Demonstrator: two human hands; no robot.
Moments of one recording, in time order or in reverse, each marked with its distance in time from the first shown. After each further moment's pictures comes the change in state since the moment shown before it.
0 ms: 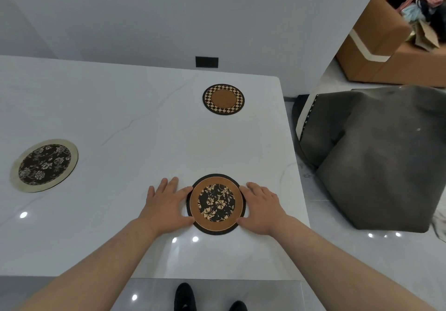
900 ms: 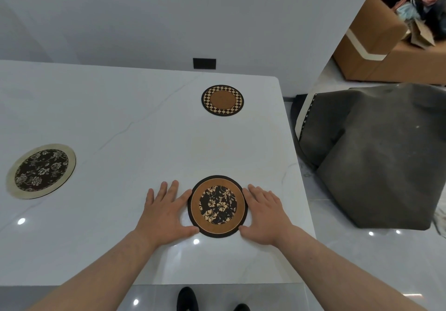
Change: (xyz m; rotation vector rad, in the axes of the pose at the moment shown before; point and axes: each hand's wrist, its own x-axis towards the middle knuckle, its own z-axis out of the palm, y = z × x) left_hand -0.002 -0.011 0.018 0.102 0.083 0.046; right_hand -0.002 0.009 0.023 -0.024 0.103 -0.059
